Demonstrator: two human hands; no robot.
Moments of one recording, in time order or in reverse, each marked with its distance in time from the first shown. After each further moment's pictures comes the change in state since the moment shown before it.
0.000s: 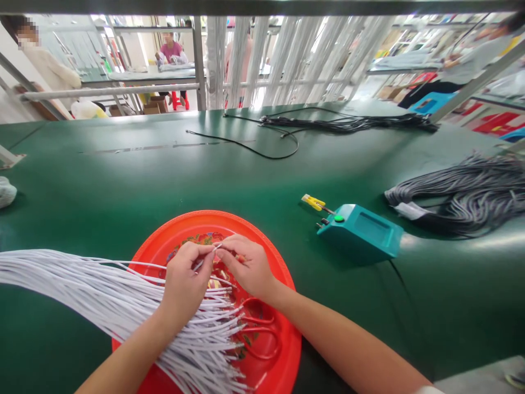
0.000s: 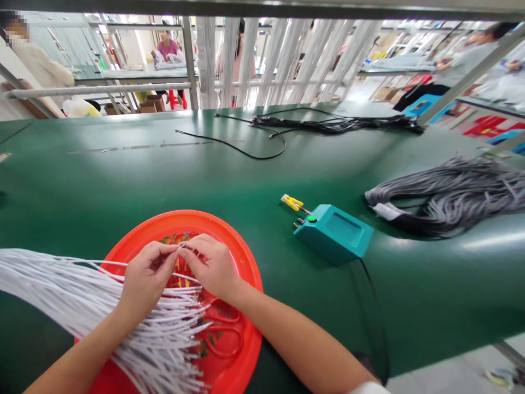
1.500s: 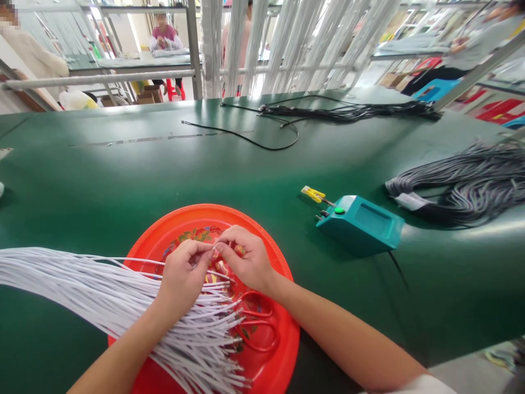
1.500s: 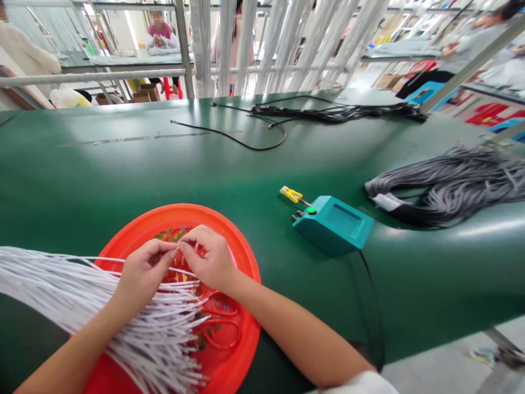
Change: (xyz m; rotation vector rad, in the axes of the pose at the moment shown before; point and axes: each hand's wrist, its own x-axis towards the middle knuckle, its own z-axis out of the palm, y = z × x) left_hand 0.000 -0.005 -0.001 -0.121 -0.185 -0.213; right_hand 0.001 -0.007 -0.003 0.032 0.003 0.042
